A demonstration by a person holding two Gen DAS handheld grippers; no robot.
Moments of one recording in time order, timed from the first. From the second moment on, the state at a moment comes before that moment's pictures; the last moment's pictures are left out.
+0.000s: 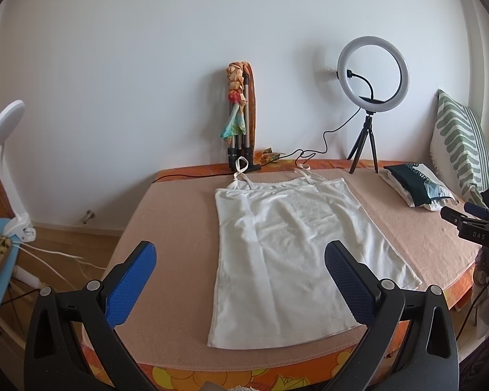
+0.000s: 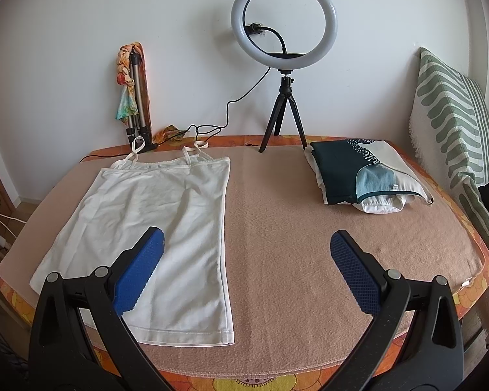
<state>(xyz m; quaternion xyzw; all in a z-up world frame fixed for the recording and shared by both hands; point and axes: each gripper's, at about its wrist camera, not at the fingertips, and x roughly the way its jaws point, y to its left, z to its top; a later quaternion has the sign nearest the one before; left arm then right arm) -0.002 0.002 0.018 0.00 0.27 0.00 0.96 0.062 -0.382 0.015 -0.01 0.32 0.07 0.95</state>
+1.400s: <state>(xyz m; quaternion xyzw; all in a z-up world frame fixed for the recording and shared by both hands) -0.007 0.002 0.014 0.00 0.27 0.00 0.96 0.064 -0.378 0.016 -0.01 0.32 0.07 0.95</state>
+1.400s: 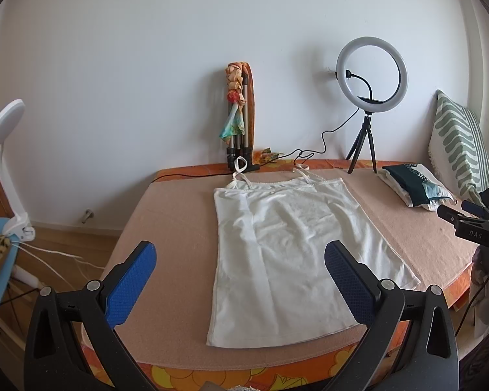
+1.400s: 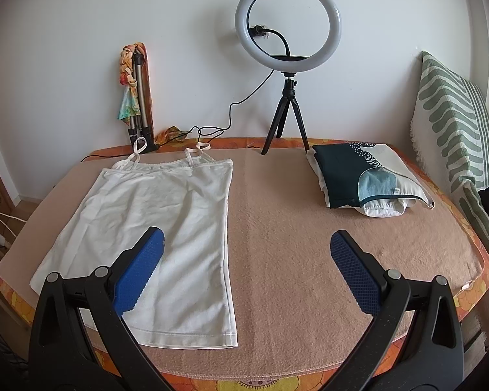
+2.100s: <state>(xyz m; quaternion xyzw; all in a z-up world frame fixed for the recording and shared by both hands) 0.012 0.052 -0.036 -0.05 0.34 0.00 0.94 0.086 -0.318 0.031 -0.04 0.32 0.13 0.94</state>
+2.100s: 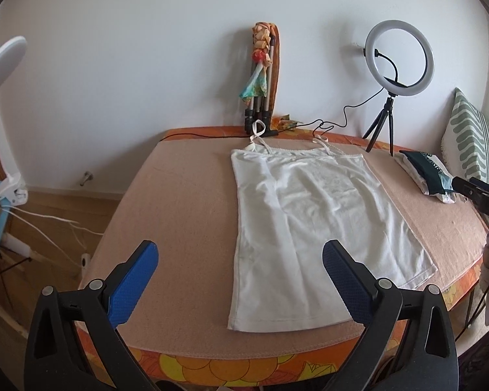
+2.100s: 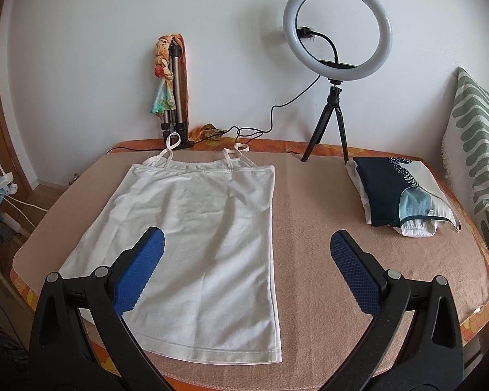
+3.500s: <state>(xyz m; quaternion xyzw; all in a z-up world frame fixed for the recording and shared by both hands) 0.038 0.087 -0.146 -0.20 0.49 -0.09 0.84 0.318 0.046 -0.094 -0.08 0.55 0.26 0.79</state>
